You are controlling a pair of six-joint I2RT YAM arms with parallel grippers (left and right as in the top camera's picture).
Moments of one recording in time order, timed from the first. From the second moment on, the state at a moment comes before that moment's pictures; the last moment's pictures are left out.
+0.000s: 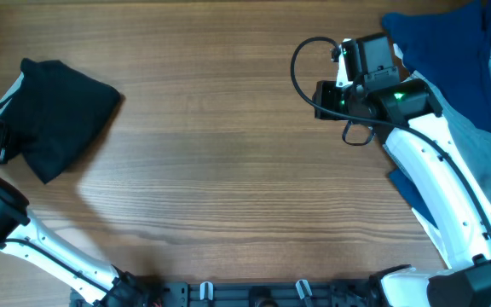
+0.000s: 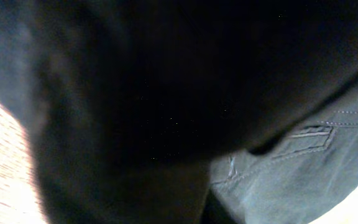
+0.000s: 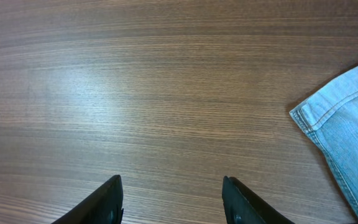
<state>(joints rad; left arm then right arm) 0.83 2.33 1.90 -1.17 0.43 -0.34 0.29 1.52 1.39 -0.90 -0.02 0.29</state>
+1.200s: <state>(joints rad) 0.17 2.28 1.79 -0.75 -0.12 -0.25 0.29 1.52 1.39 -0.94 -0.02 0.29</state>
